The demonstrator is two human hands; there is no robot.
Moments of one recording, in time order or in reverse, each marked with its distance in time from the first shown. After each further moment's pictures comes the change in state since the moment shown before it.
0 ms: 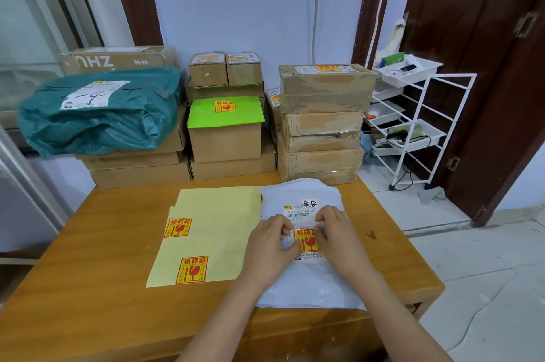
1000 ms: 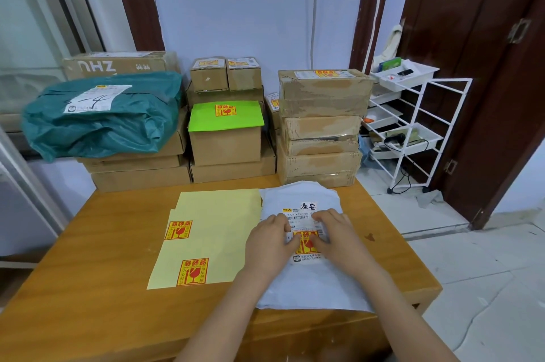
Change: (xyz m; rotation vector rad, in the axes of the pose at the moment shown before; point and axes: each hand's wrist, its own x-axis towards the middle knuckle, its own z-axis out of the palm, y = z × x) left_hand 0.013 0.007 -0.001 0.225 -0.002 -0.030; right_hand 0.002 0.006 -0.009 0.042 -0.119 -0.011
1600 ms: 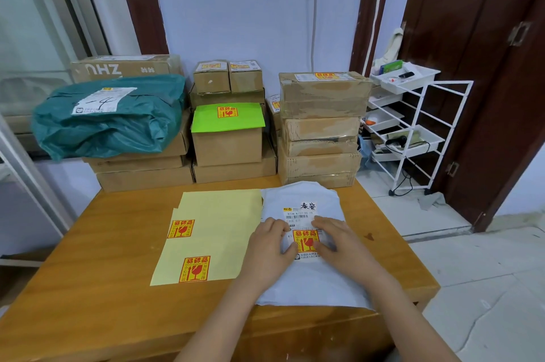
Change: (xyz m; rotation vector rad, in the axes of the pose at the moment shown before) left_hand -0.017 -0.008 -0.001 -0.131 -0.046 0.064; right_hand -0.017 0.010 -0.003 0.078 -0.078 -0.030
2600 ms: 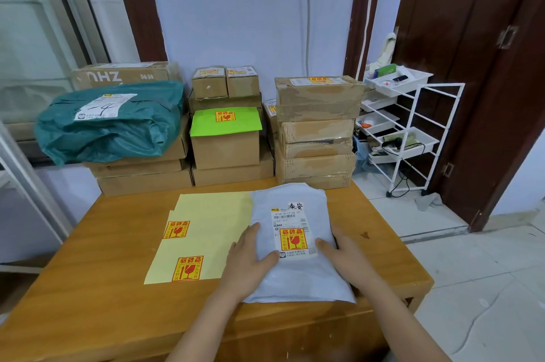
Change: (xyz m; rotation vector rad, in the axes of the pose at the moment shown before) left_hand -0.027 -0.020 -0.017 -0.230 -0.105 -0.323; right_hand -0.025 -0.025 -0.004 0.554 0.030 0.265
